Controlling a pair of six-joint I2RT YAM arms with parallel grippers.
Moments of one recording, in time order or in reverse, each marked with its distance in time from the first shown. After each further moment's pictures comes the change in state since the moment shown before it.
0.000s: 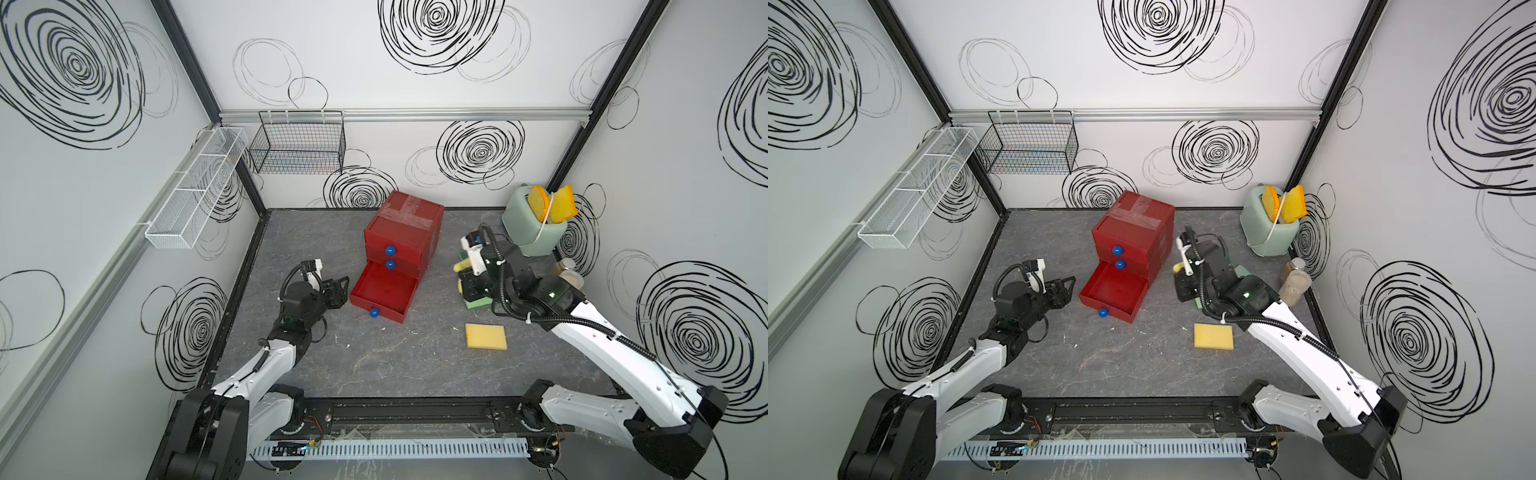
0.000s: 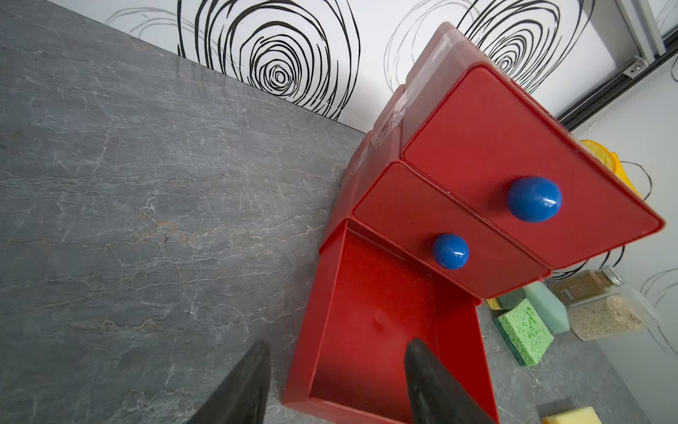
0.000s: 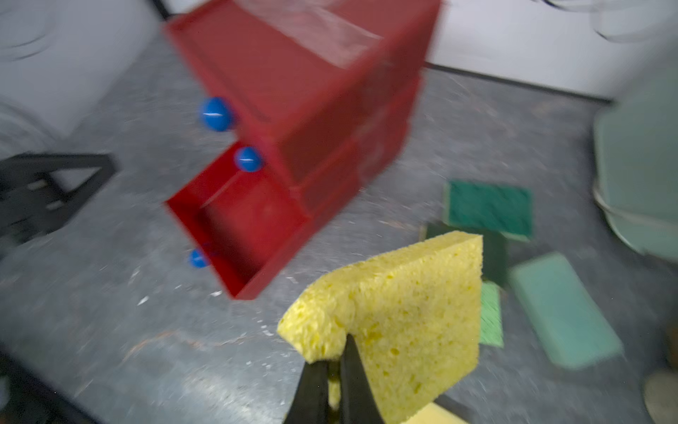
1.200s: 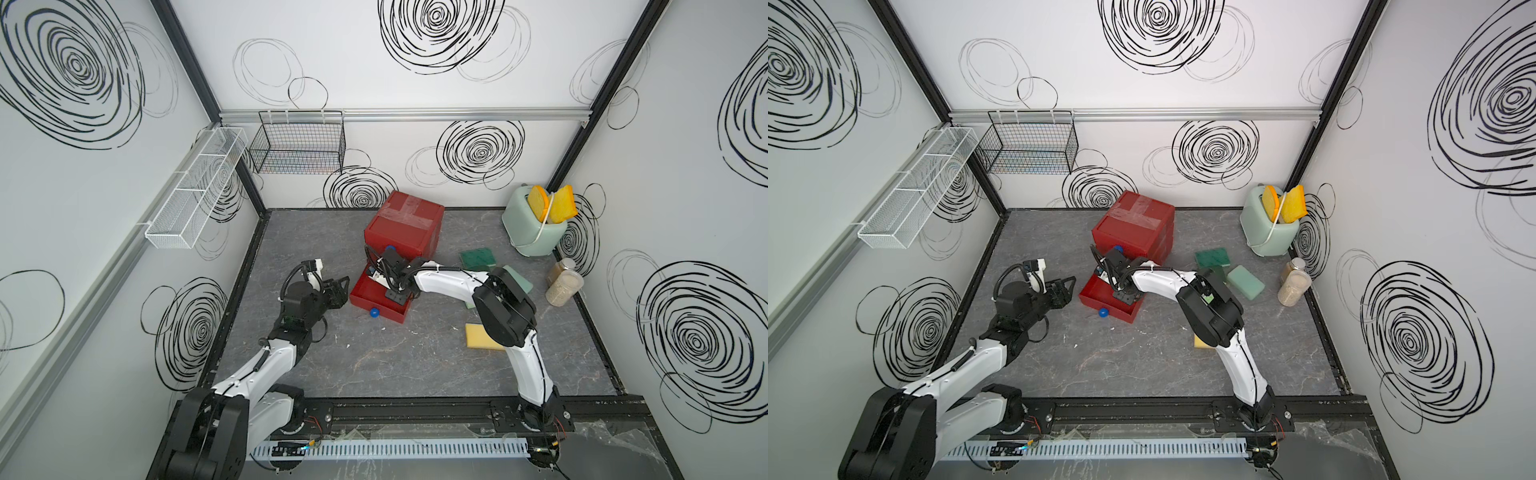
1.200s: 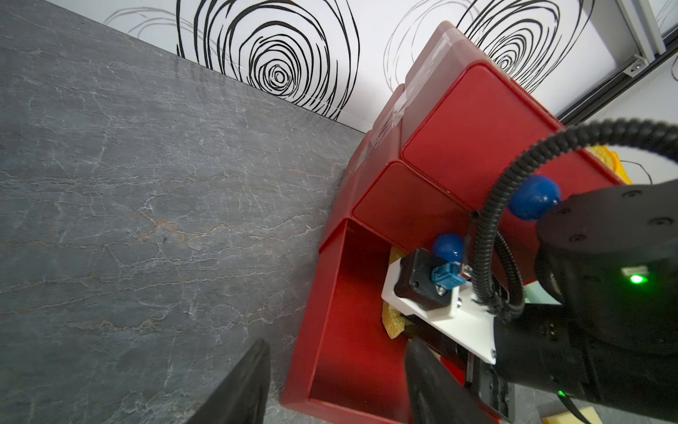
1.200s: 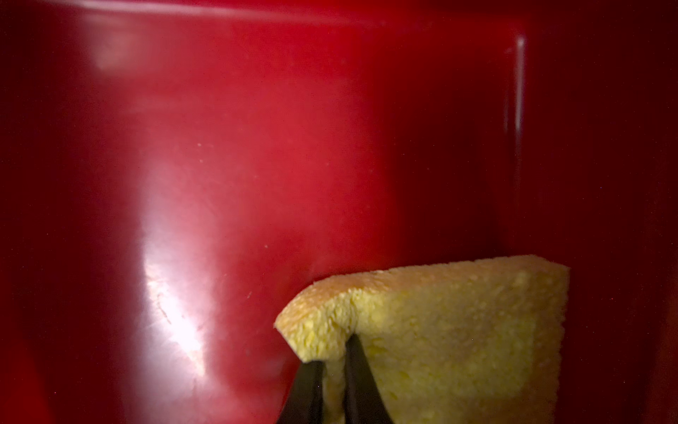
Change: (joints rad) left arm -0.005 0.002 0.000 0.001 -0.004 0.000; right arm 0.249 1.087 0.500 0.202 -0.059 -0.702
